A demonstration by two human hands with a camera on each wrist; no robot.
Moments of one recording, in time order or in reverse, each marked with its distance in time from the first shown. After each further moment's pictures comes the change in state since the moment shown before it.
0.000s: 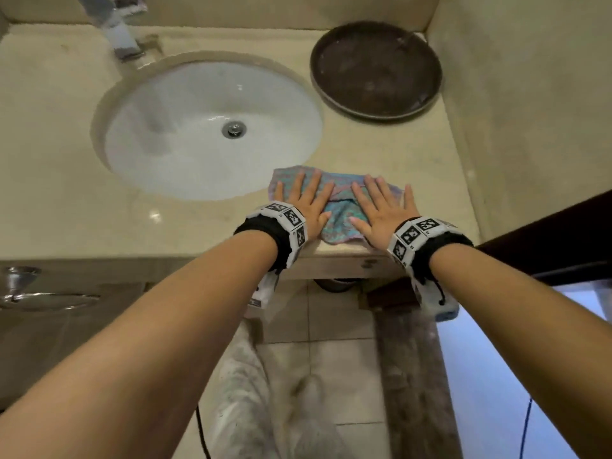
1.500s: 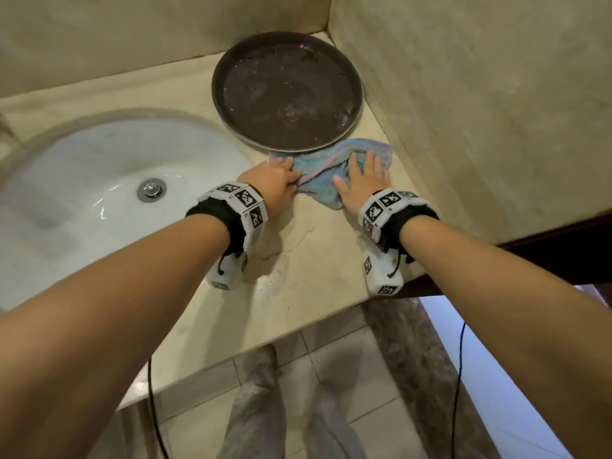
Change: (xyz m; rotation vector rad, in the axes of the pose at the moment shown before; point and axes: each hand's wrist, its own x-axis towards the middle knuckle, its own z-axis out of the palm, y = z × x) left_hand 0.132 -0.016 -0.097 0.016 0.062 0.450; right_hand 0.087 0.049 -0.057 0.455 0.021 0.544
